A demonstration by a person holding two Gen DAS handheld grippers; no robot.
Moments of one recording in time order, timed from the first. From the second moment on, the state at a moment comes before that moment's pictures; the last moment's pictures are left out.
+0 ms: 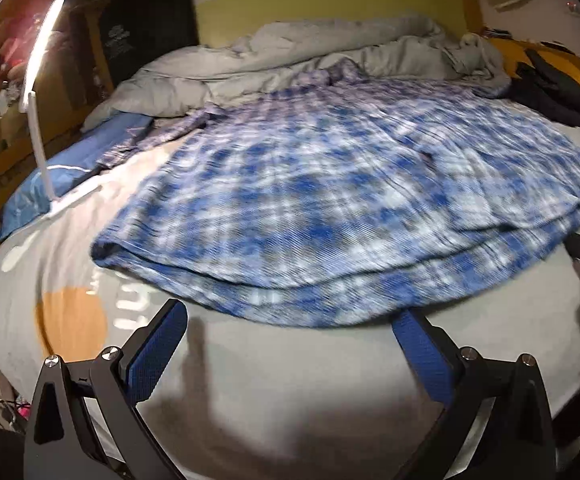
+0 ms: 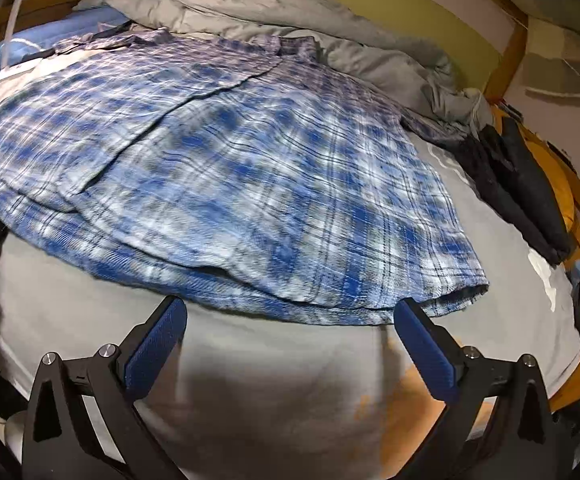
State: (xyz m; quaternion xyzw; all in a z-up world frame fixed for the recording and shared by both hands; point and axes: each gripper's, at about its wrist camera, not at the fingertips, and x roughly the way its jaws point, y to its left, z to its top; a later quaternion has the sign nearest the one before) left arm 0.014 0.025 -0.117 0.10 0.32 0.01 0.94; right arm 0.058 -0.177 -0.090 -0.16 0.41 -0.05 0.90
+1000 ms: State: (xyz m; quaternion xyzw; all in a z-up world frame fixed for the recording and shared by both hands) left arm 0.205 0.017 -0.035 0.12 0.39 -0.10 0.90; right arm 0.193 -0.211 -0.017 -0.12 0.40 0.03 0.91
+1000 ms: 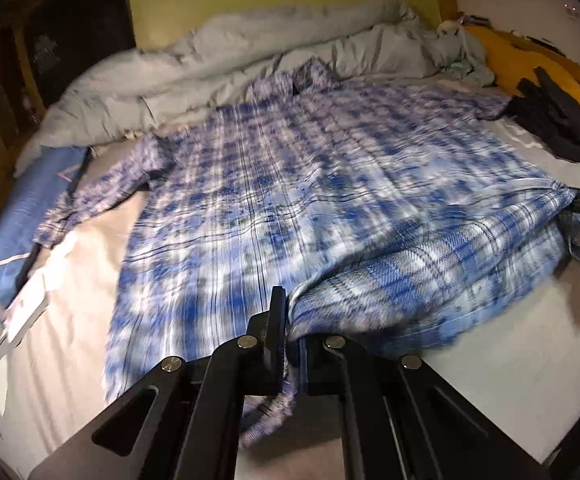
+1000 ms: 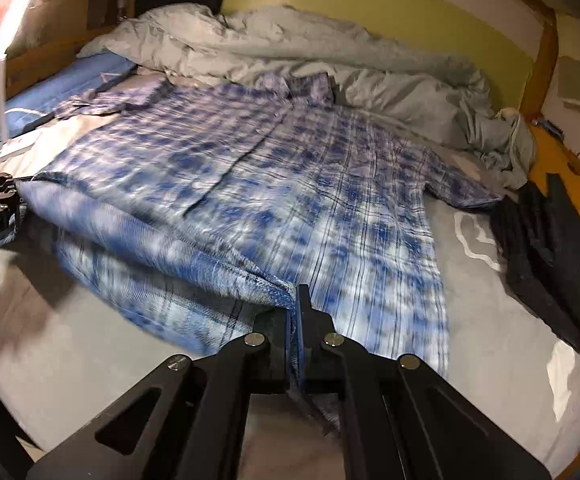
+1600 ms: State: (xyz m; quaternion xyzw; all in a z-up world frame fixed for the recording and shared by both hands) left arm 0.196 0.032 -0.032 0.12 0.34 -0.09 0.93; right arm 0.207 -0.242 -0.023 -0.07 0.37 0.04 0.92
